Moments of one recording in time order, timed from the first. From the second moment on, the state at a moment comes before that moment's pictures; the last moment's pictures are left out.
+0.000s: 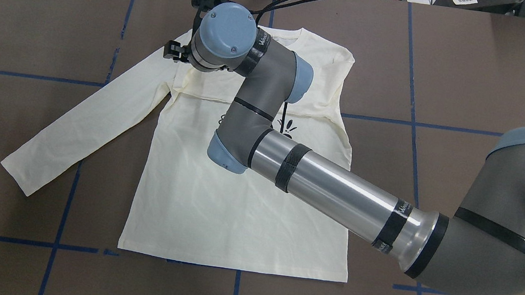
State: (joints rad) left arm -1.46 -1.66 -1.43 -2.17 -2.30 -0.28; right arm 0.59 -0.37 0.84 -0.90 1.73 1.23
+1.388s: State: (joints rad) left arm -0.65 -1.38 -1.99 -2.15 -1.75 -1.55; right arm 0.97 -1.05 1.61 -1.55 2.15 0.70
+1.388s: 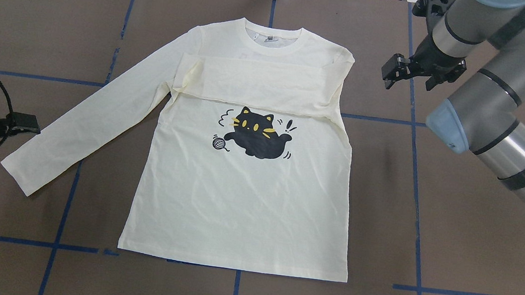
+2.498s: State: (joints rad) left arm -0.56 -1.35 -1.91 -2.13 -1.66 -1.66; right arm 0.97 -1.09 1.66 -1.55 2.19 0.70
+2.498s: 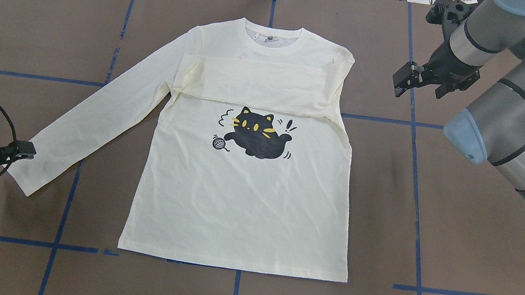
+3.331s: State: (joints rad) left arm -0.51 -1.36 -1.90 -2.13 -1.66 -1.76; right arm 0.98 -1.12 1.69 -1.55 2.19 0.70
